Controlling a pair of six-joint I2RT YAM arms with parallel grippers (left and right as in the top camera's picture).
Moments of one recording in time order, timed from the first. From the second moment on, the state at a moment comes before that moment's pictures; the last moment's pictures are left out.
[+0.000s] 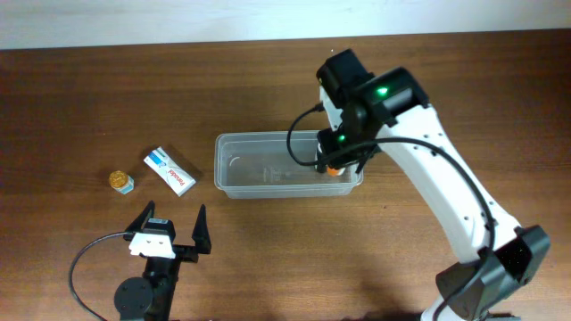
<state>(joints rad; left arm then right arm) 0.03 0.01 0.01 -0.06 0.17 -0.04 0.47 1.80 1.84 -1.46 -0.02 0.17</state>
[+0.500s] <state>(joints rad) 0.03 0.01 0.01 -0.06 0.17 -0.04 0.47 1.80 1.49 -1.12 0.05 0.25</state>
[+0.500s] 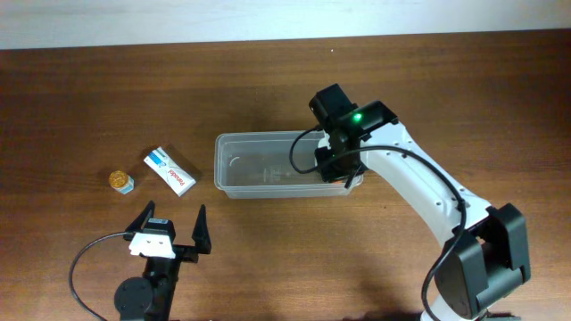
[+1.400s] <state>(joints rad) 0.03 0.01 0.01 -0.06 0.17 -0.04 0.47 1.82 1.47 -1.09 0.07 0.34</state>
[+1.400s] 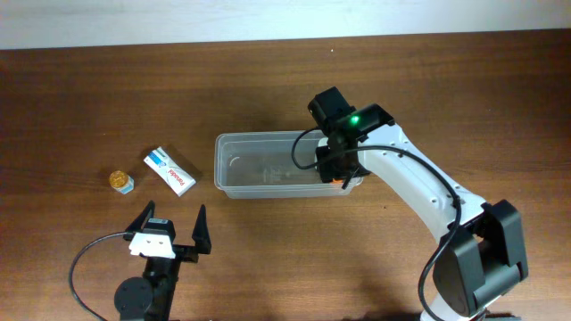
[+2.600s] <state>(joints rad) 0.03 0.01 0.01 -0.06 0.17 -0.04 -0.18 1.83 2.06 -1.62 0.12 0.27</state>
